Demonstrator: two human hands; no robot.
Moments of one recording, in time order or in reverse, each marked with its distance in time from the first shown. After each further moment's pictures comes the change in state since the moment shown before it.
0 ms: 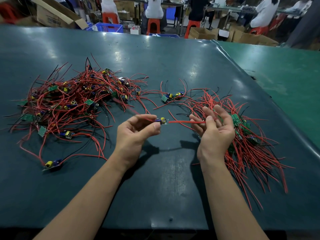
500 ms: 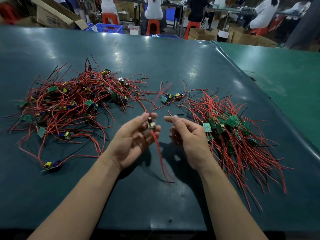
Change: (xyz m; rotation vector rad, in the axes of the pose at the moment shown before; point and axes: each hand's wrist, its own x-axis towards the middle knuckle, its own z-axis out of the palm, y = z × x) left_hand 0.001 0.021 -0.001 -0.367 -0.108 -0.416; right_hand -0.023 0.005 0.006 -0.316 -0.625 0.193
